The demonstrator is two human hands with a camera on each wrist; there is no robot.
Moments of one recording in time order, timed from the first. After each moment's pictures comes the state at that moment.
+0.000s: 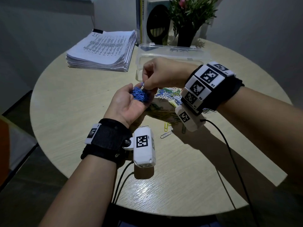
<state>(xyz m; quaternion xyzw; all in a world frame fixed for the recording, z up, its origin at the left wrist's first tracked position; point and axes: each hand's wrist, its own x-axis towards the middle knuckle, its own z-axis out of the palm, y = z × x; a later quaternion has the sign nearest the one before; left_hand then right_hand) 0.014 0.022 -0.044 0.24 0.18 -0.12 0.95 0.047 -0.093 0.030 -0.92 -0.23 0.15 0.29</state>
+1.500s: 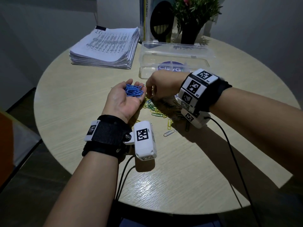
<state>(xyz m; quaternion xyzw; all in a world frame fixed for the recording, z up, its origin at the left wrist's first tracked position) 0.018 0.038 -0.046 0.22 0.22 -0.04 0.95 0.059 -0.089 0.001 -0.94 -0.31 0.12 0.00</state>
